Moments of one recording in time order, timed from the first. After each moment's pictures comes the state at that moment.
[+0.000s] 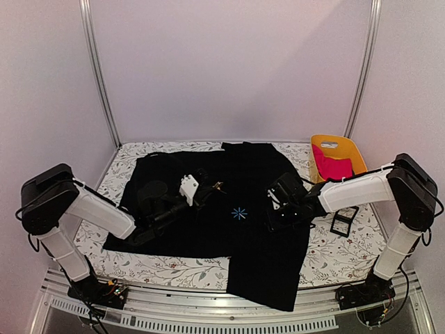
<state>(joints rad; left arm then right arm) -0.89 1.66 0.55 1.02 -0.07 0.21 0.82 1.73 0.93 -0.24 0.10 0.47</state>
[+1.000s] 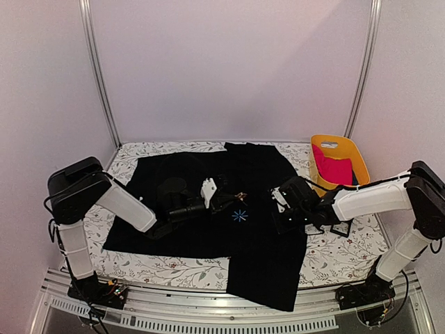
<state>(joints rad) -0.86 1.89 0.73 1.06 0.26 0.17 0.84 1.62 0.79 -0.11 0.07 0.37</state>
